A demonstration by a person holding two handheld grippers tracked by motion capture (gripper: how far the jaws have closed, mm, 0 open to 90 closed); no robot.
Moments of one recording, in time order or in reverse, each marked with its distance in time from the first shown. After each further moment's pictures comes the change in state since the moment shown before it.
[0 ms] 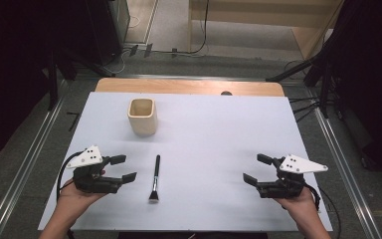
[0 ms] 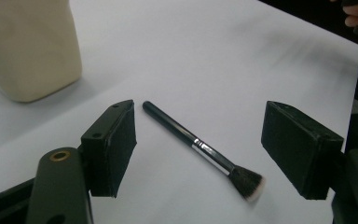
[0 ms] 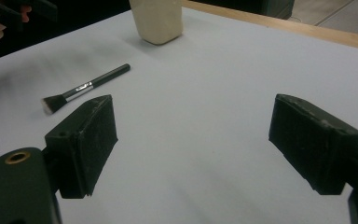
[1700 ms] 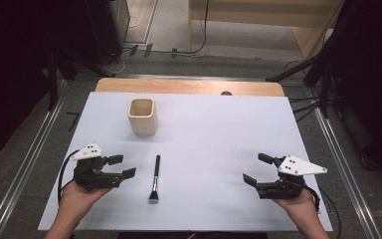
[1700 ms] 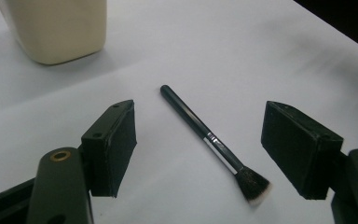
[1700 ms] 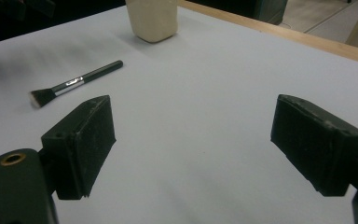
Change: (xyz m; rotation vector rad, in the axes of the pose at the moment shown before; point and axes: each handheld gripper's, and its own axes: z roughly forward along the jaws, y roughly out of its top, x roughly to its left) left arm 0.003 0.003 0.004 0.069 0.083 -0.171; right arm 0.003 0.001 -0.001 0.000 -0.039 -0.050
